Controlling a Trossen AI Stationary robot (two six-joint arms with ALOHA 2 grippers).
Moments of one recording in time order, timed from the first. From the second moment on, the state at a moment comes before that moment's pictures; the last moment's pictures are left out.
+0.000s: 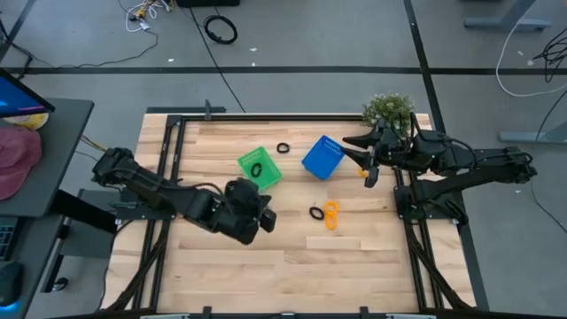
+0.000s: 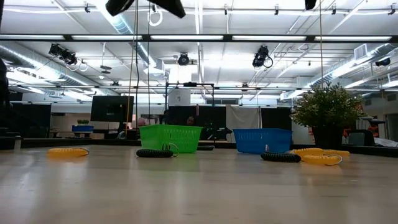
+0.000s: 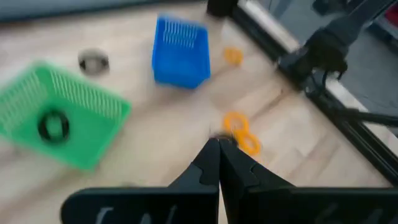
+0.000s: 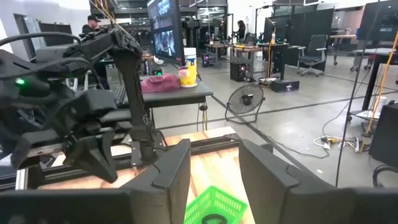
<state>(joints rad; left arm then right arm) -0.43 1.57 1.41 -0.74 -0.78 -1.24 0.05 0.79 0.86 -0.08 0.31 0.04</state>
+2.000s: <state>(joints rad) -0.06 1.67 0.99 -0.60 0.03 -1.63 0.05 0.79 0.86 -0.04 0.31 0.07</state>
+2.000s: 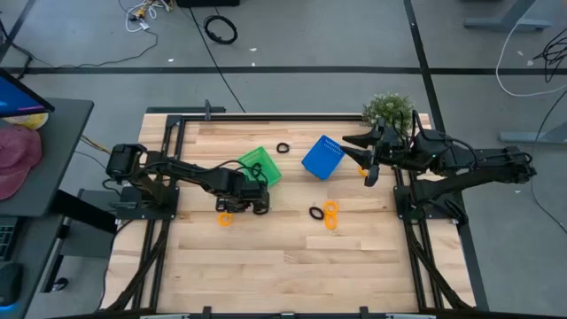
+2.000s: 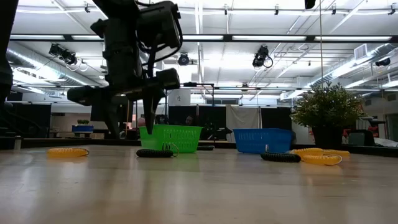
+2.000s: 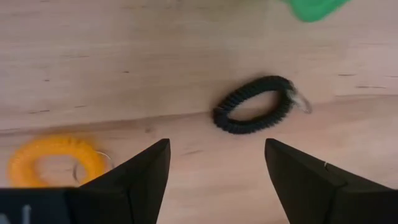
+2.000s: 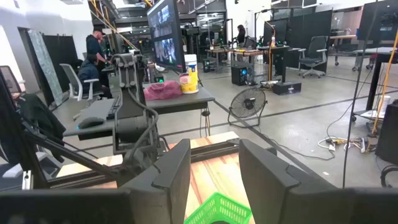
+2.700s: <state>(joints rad) -0.06 1.82 1.04 -0.60 0.03 -1.56 0.05 0.80 0.86 -0.05 0.31 0.09</state>
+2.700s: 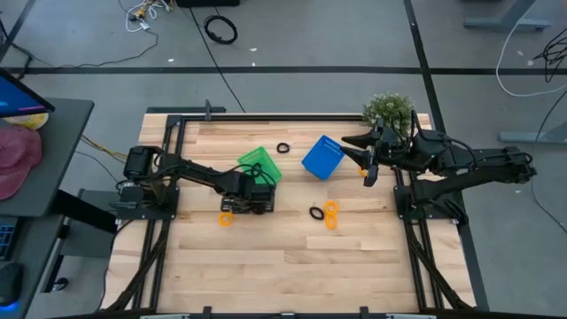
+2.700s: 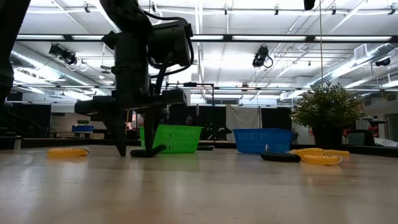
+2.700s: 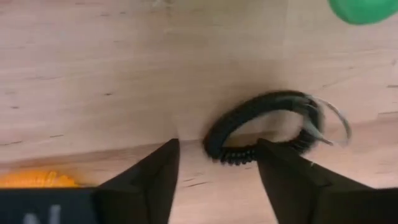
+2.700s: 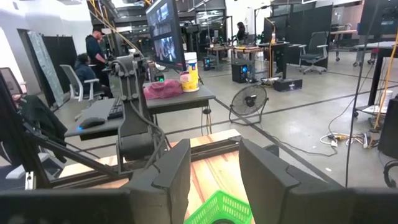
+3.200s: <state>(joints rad) -0.06 1.82 1.04 -0.61 0.01 -1.53 0.05 0.80 0.86 -0.05 0.31 0.09</state>
